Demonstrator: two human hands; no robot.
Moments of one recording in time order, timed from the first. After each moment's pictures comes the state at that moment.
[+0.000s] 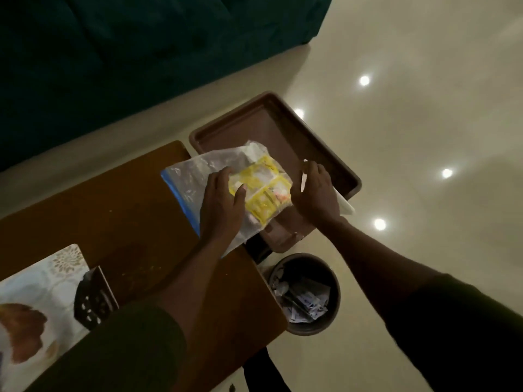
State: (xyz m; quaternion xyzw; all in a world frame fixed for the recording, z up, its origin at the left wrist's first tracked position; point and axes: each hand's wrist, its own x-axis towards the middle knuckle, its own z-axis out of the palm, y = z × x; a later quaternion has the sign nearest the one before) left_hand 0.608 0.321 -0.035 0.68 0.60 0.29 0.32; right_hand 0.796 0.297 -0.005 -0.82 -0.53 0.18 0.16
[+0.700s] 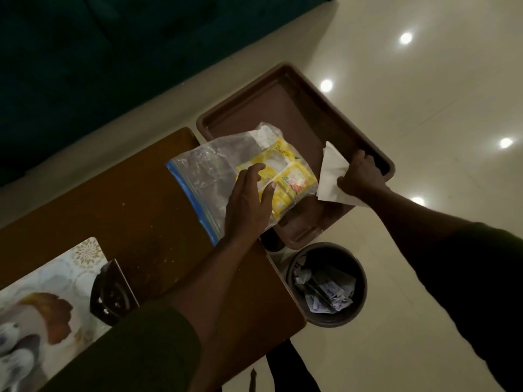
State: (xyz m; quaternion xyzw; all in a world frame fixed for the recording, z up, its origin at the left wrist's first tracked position) left_hand 0.632 0.315 -0.053 0.70 0.58 0.24 0.35; right_hand 0.874 0.326 -0.067 -0.87 -0.42 0.27 -0.02
